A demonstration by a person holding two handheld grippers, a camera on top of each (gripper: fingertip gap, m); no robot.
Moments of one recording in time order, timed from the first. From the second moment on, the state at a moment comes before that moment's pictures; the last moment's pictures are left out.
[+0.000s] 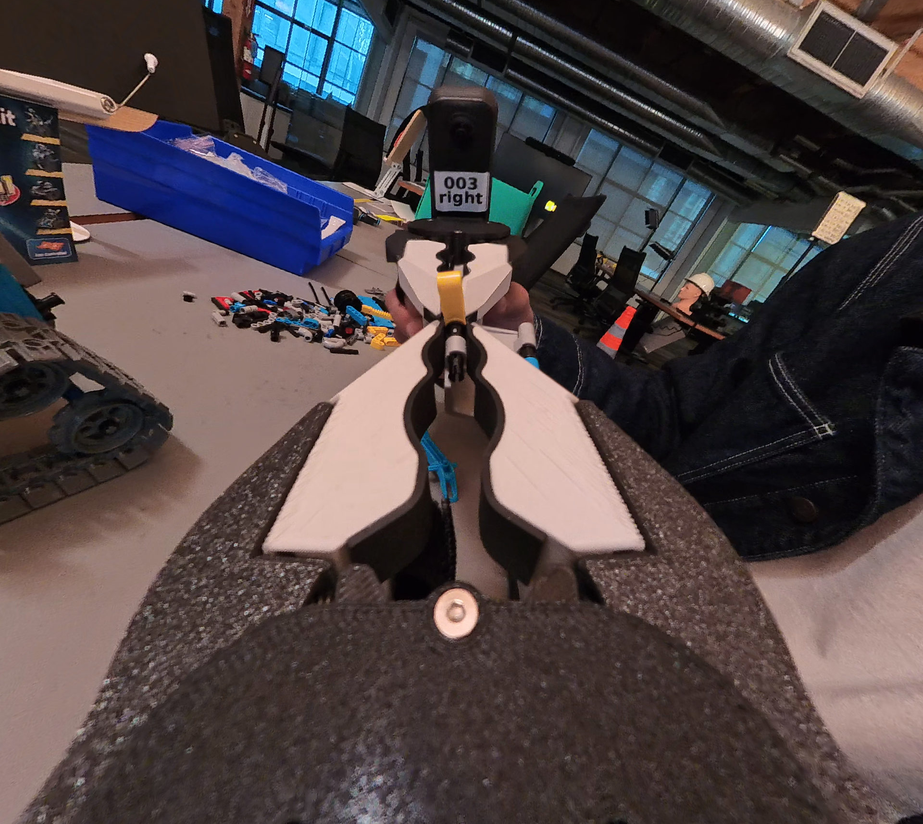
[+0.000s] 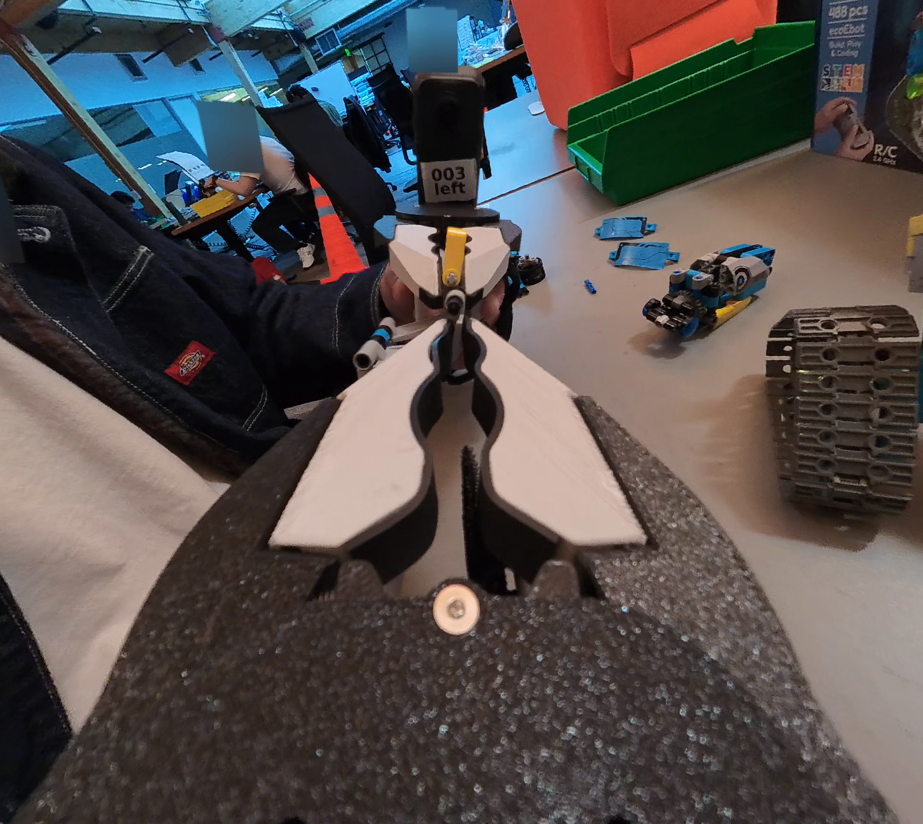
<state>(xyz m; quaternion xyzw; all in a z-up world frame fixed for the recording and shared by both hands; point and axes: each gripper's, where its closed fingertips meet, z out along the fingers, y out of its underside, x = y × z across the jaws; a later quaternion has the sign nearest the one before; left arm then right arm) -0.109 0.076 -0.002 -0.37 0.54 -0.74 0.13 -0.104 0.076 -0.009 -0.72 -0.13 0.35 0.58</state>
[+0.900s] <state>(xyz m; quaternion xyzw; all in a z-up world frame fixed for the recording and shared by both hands) -0.104 0.090 0.001 -0.40 0.48 -0.78 0.08 -0.061 0.087 0.008 -0.68 -0.01 0.35 0.64</state>
